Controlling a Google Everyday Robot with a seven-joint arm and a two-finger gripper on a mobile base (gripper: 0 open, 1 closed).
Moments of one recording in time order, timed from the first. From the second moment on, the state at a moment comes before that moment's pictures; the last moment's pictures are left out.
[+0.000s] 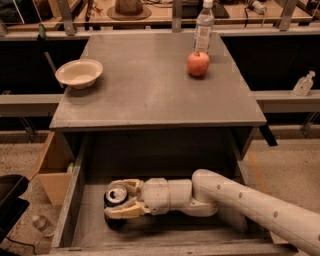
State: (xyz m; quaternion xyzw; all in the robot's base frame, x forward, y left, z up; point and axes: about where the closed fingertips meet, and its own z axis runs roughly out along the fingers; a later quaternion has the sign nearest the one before) arm 0.411 0.121 0.668 -0.49 0.50 0.55 0.46
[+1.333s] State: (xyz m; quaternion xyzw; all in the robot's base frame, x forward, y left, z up) arm 0.409 0.123 0.673 -0.49 0.50 0.55 0.46
